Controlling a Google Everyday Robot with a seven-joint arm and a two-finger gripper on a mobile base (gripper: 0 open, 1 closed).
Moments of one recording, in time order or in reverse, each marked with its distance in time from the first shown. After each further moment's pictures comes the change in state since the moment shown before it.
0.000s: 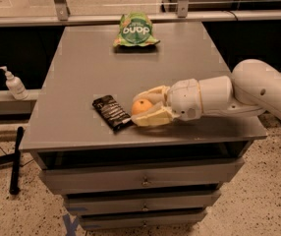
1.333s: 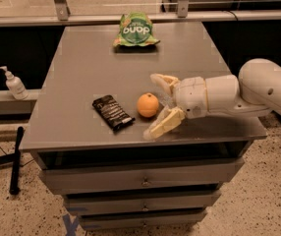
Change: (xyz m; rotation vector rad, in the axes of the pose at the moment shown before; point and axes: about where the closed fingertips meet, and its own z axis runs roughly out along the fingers) arm -0.001 -0.006 -0.012 0.026 -0.009 -0.013
